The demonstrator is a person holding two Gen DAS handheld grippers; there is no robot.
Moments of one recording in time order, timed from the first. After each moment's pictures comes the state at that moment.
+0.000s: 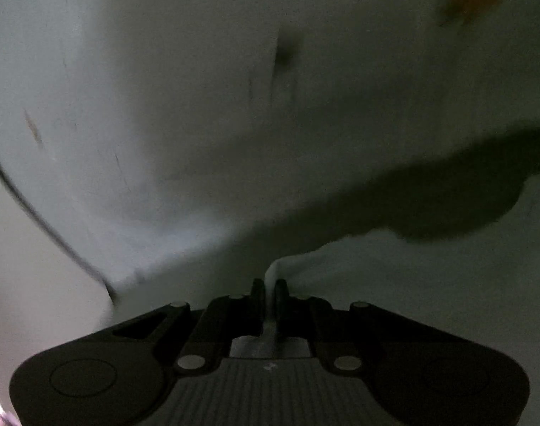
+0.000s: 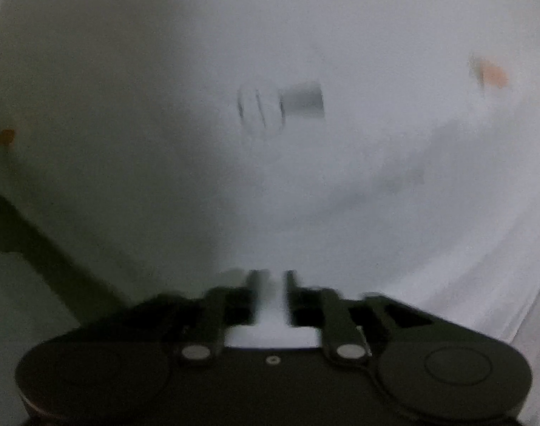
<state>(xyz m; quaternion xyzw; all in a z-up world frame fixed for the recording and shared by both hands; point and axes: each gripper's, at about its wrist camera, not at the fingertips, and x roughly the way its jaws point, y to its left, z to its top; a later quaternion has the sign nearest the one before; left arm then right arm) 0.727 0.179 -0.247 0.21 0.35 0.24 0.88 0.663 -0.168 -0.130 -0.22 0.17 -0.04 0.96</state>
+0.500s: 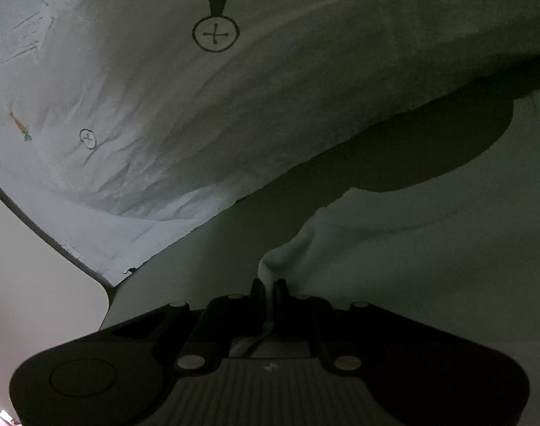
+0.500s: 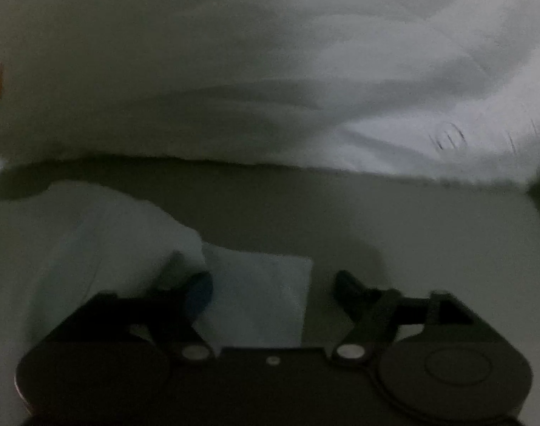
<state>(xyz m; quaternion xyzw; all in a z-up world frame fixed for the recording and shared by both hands) 0.718 0.172 -0.268 0.27 0.35 0.24 0.86 0.689 -0.212 -0.233 -0.02 0.34 0.06 0.94</state>
